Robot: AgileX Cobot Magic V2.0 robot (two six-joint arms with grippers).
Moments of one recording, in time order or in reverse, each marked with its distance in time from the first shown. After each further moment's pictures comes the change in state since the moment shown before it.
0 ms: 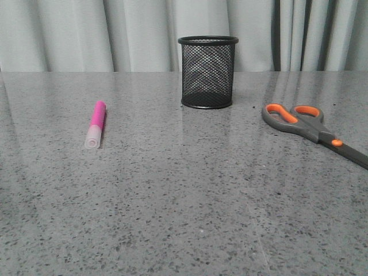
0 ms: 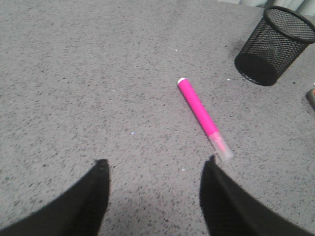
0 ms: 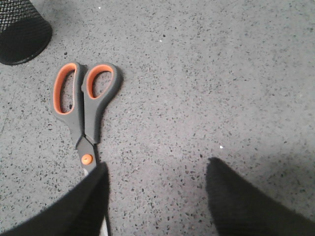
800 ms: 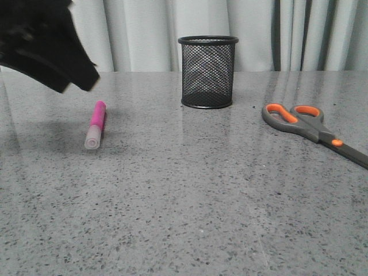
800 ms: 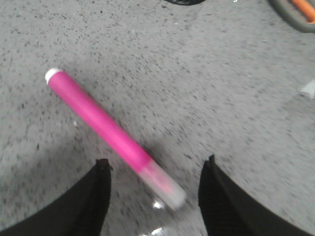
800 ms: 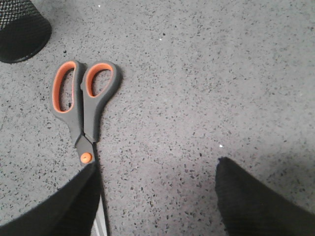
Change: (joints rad) left arm -0.373 0.823 -0.467 0.059 0.053 0.133; right arm 0.000 0.000 0.000 -0.002 0.005 -0.002
